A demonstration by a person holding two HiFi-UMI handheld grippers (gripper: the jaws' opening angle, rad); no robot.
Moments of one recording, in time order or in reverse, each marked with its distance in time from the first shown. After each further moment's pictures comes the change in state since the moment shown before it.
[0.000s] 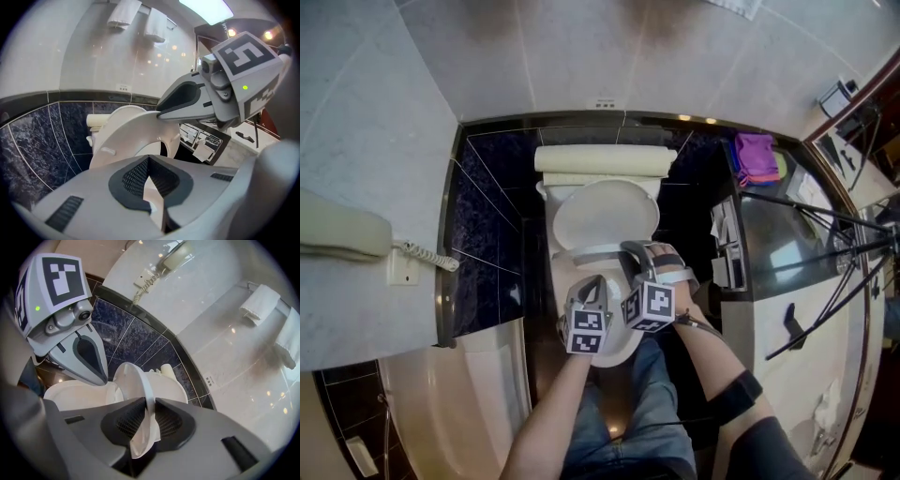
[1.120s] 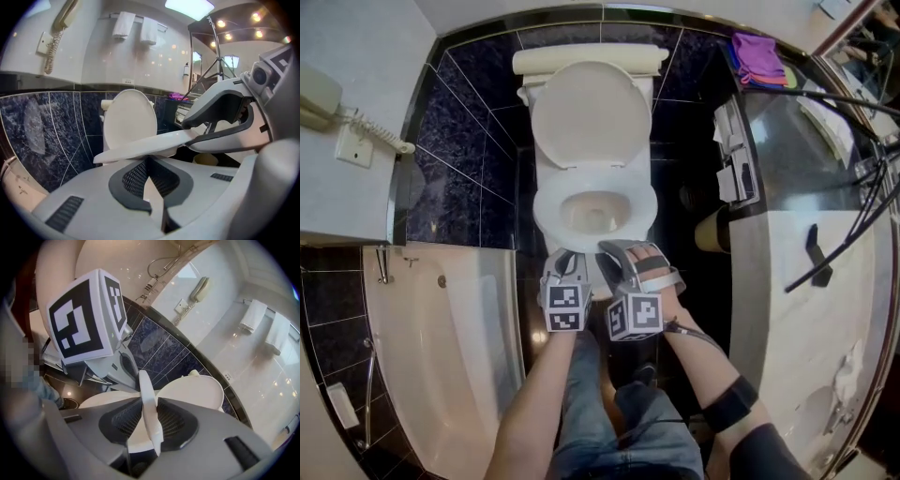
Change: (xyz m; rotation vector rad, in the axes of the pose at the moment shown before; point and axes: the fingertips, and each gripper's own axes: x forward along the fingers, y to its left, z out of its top) left arm -0.059 -0.065 -0.163 -0.010 -0.024 0.150; right arm -0.093 0.240 -0.027 0.048 -0.172 0.080
